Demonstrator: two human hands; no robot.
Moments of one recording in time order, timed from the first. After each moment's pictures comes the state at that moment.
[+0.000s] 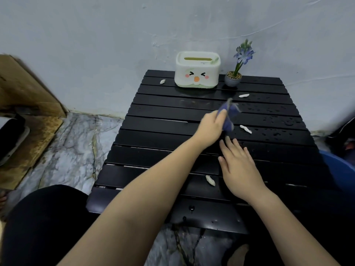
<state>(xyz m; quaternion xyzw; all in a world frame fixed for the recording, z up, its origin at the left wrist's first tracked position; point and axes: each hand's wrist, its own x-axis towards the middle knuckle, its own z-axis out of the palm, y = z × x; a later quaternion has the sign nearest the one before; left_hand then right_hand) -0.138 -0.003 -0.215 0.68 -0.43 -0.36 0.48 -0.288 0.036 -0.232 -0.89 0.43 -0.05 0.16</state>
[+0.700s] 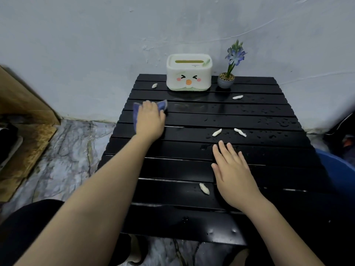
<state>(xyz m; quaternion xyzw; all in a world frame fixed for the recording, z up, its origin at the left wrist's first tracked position) 0.012 0.000 -0.255 0.86 -0.49 0.04 0.12 -0.288 0.036 -0.239 -0.89 0.42 -0.03 0.13</state>
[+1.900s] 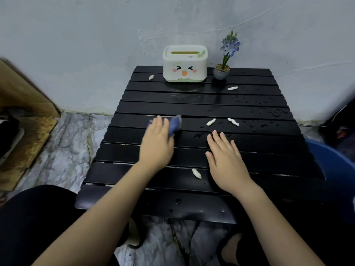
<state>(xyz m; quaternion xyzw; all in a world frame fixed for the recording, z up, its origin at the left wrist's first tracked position) -0.085 0.094 -0.251 0.82 -0.55 -0.02 0.18 -0.295 0.040 -0.233 -0.89 0.42 -0.05 0.18</state>
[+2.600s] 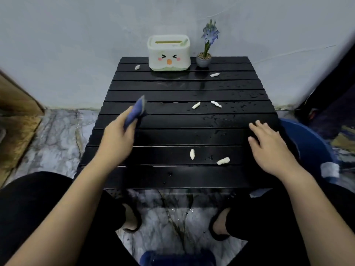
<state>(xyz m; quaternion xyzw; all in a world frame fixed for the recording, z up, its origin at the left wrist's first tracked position) -0.072 0.181 -0.189 0.77 -0.46 -0.16 0.40 -0.420 0.031 -0.199 -0.81 0.56 -0.05 0.18</state>
